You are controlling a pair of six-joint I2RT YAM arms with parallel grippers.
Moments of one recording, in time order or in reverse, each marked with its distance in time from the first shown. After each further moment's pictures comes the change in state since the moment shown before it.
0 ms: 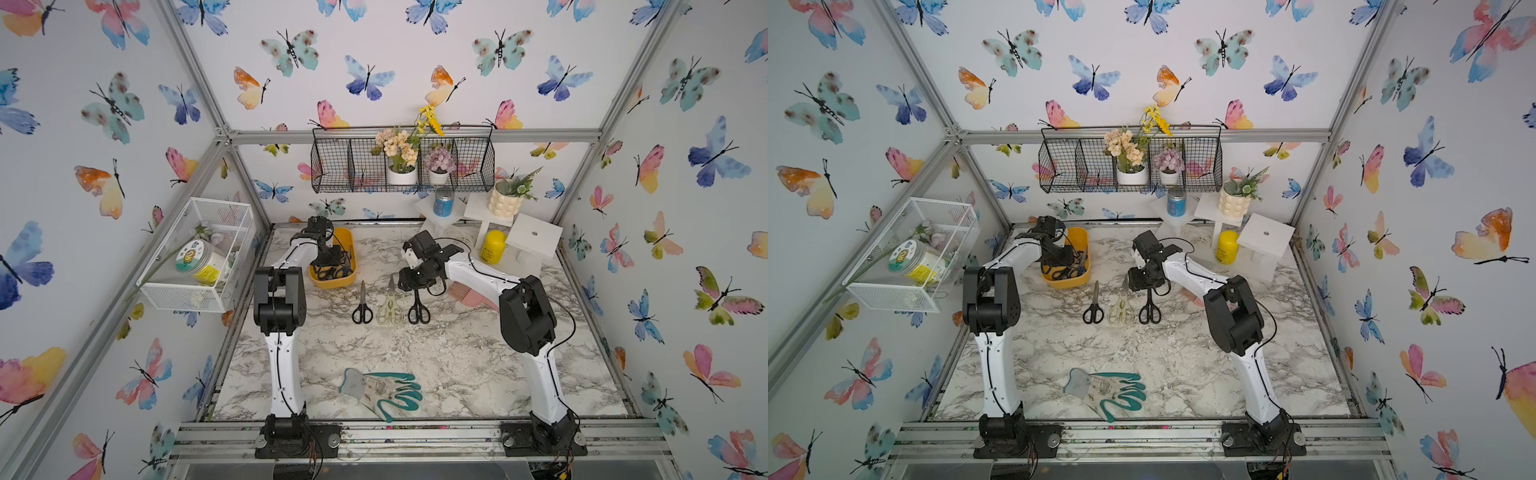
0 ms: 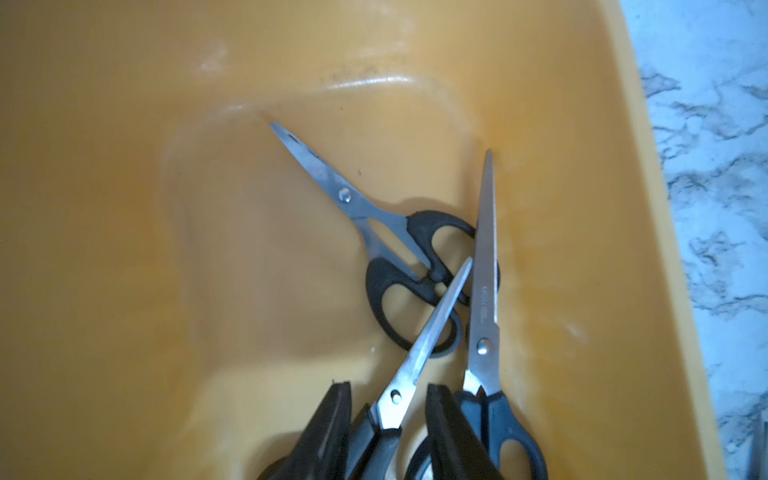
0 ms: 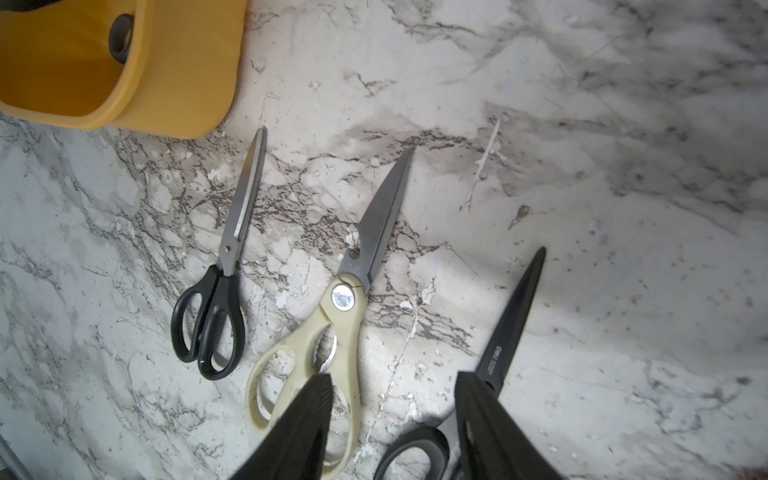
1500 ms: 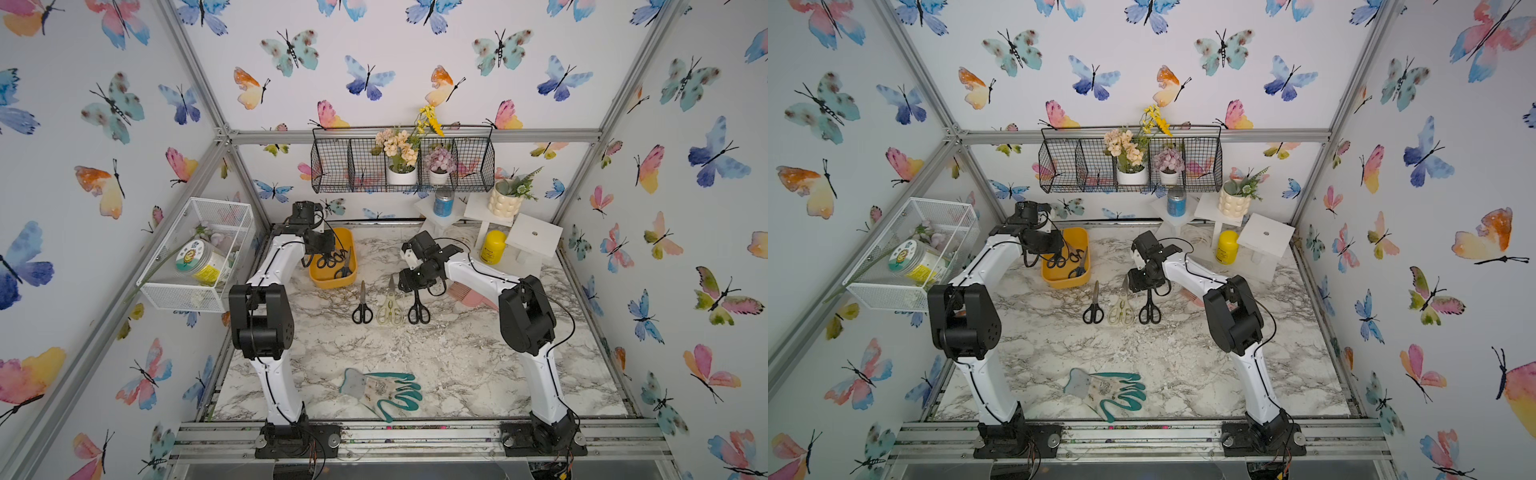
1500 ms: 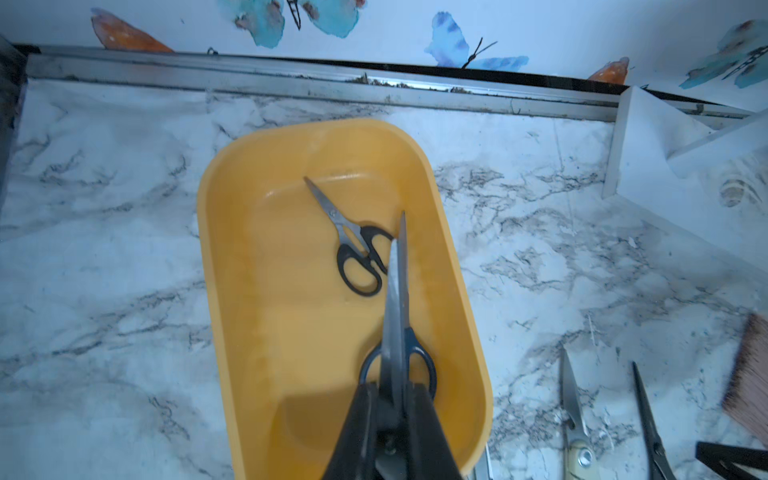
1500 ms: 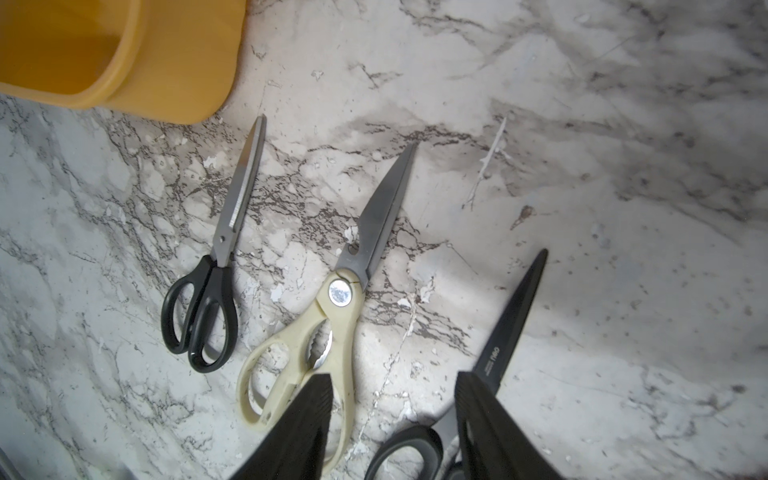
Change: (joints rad) left arm 0.008 -0.358 -0.167 -0.015 0.077 -0.067; right arm 0.000 0.004 0.002 -0.008 -0.002 -0.045
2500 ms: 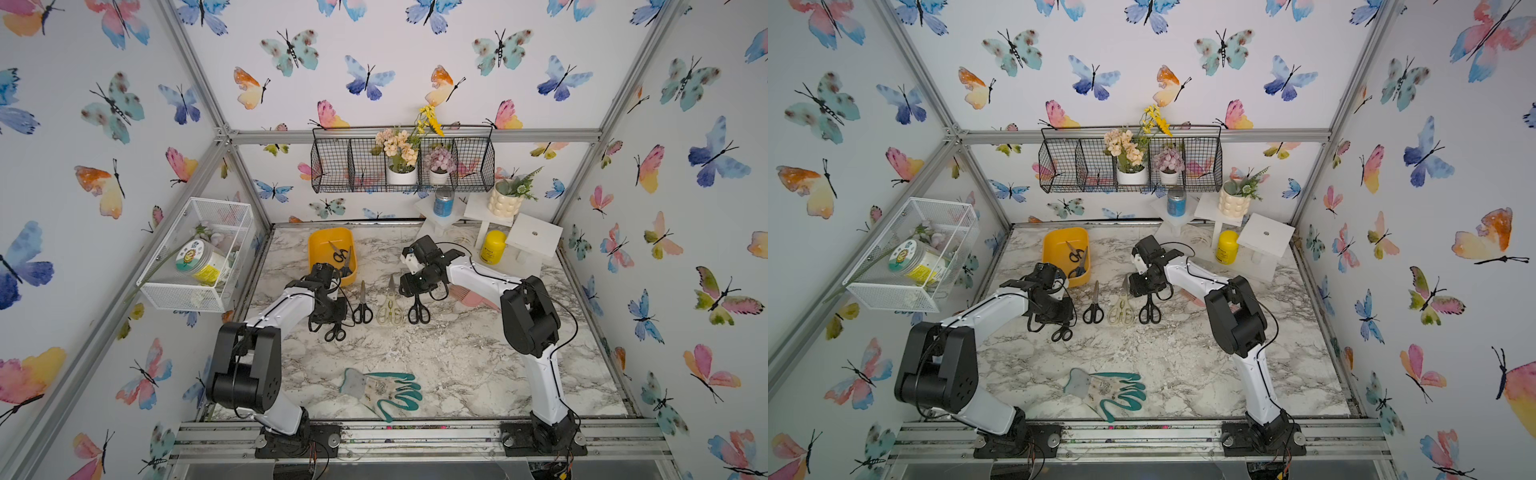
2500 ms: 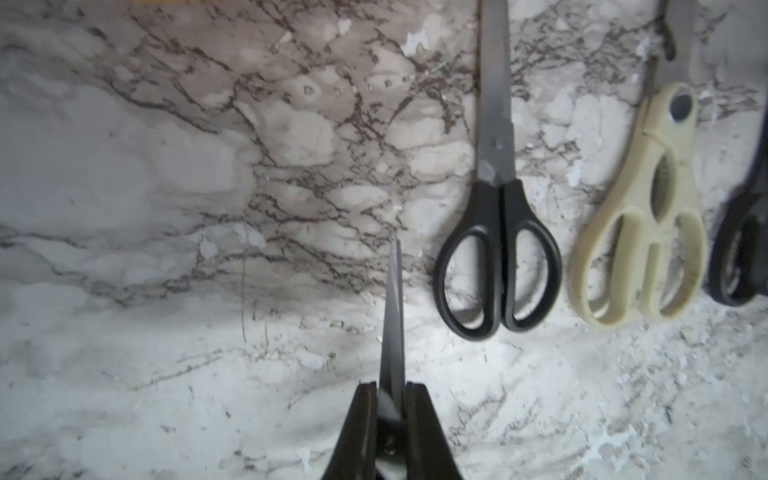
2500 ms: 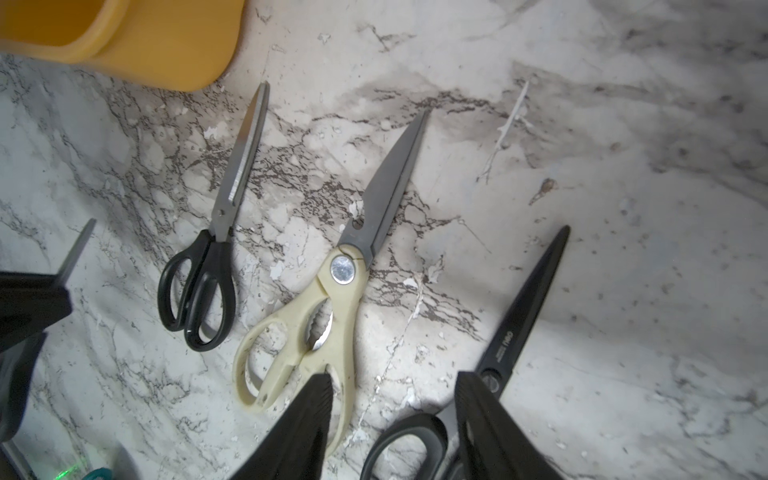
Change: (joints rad) left arm -0.152 -0.303 -0.665 -0.006 -0.058 -0.071; right arm 0.000 -0.042 -0.094 0.054 -0.030 -0.016
